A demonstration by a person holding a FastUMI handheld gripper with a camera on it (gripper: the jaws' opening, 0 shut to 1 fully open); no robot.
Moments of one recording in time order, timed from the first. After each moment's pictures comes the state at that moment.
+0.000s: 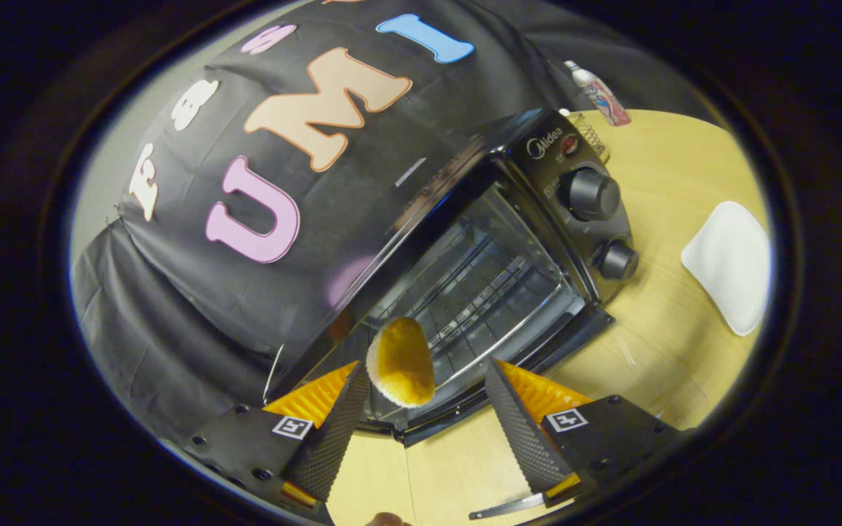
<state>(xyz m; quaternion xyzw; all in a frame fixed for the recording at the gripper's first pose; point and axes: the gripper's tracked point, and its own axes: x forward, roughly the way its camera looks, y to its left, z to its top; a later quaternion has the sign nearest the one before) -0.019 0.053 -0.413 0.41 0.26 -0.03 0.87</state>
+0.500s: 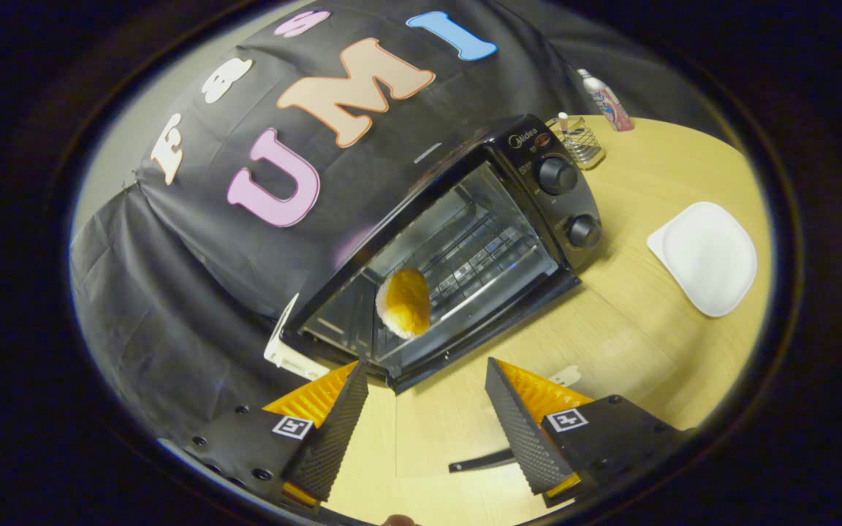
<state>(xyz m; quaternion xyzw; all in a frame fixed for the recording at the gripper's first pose) -0.101 0.066 -0.412 0.35 0.30 0.00 0.89</state>
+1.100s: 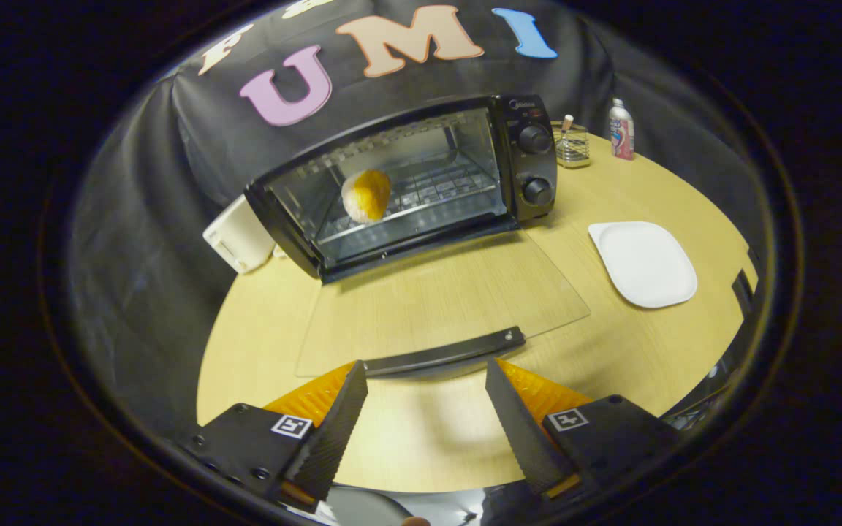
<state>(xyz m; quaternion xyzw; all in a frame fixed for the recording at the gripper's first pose) -0.194 0.052 -0.476 0.13 0.42 -0.02 0.90</state>
